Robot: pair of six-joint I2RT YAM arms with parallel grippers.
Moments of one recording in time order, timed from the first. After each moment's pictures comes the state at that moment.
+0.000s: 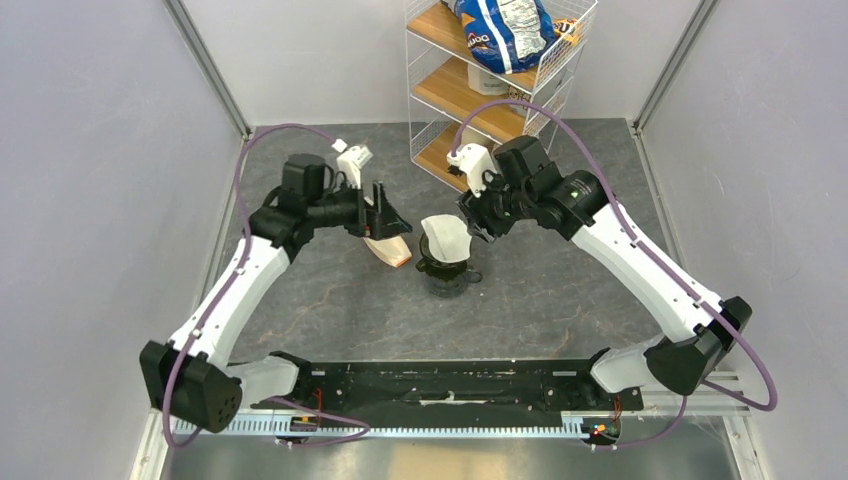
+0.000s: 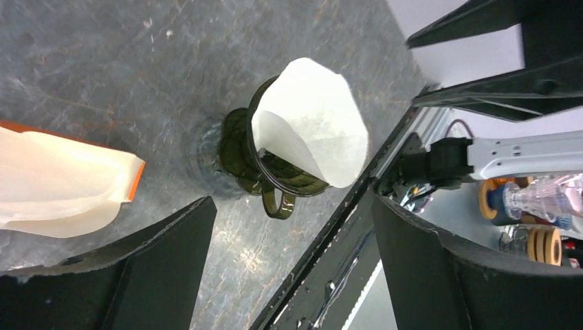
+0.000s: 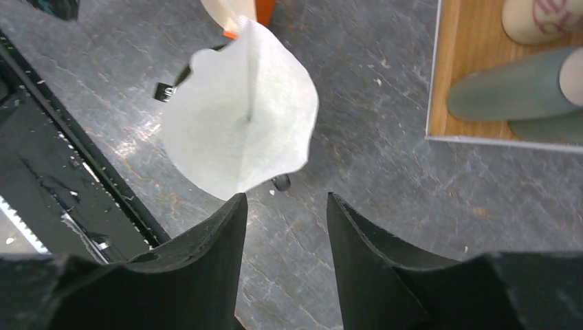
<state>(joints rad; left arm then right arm) -0.30 1.16 1.10 -0.49 0.71 -0.30 0.69 1.42 1.57 -0.94 -0.18 -0.25</state>
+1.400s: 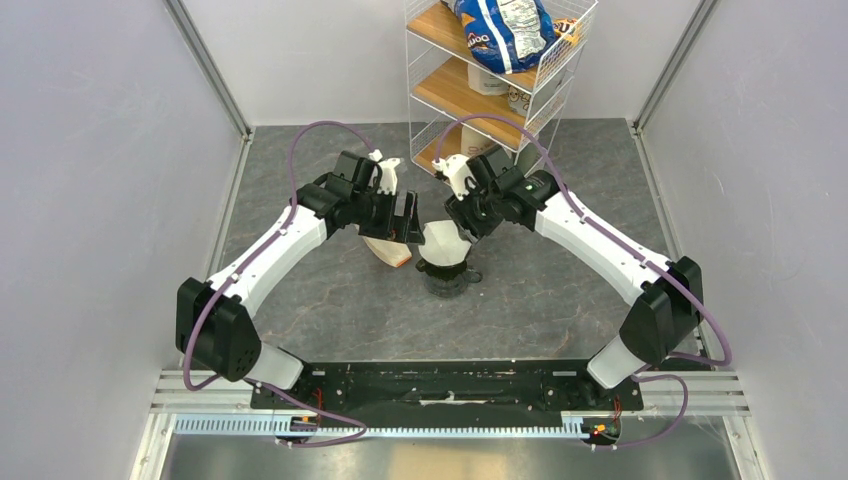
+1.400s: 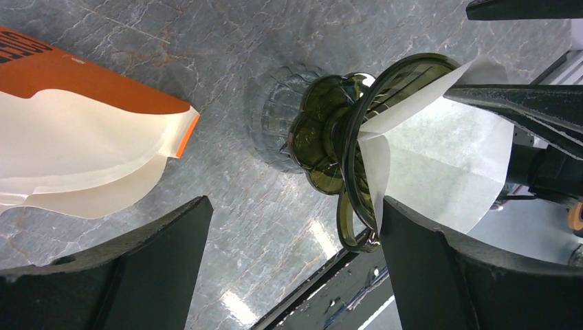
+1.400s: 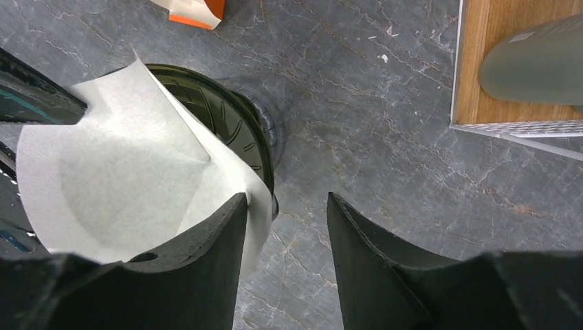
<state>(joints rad) -0.47 1.46 1.24 -0.68 0.39 -0.25 0.65 1.59 1.47 -0.79 -0.11 -0.16</state>
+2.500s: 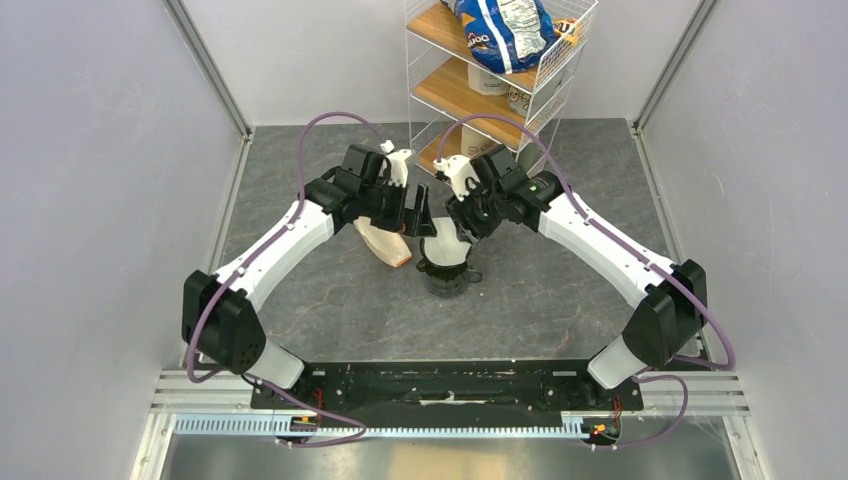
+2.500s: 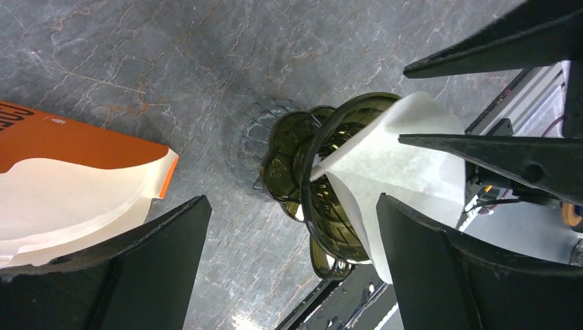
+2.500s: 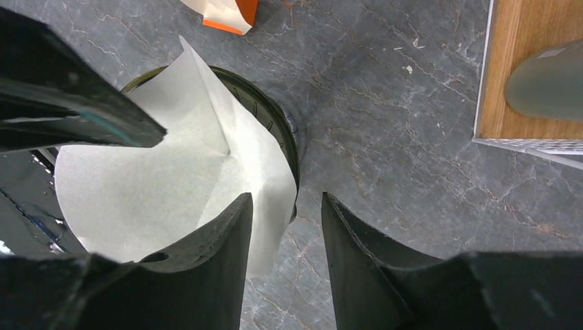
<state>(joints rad) -0.50 1.48 1.30 -0.62 0.42 -0.24 0.64 1.57 1.45 -0.78 -0.19 -0.17</state>
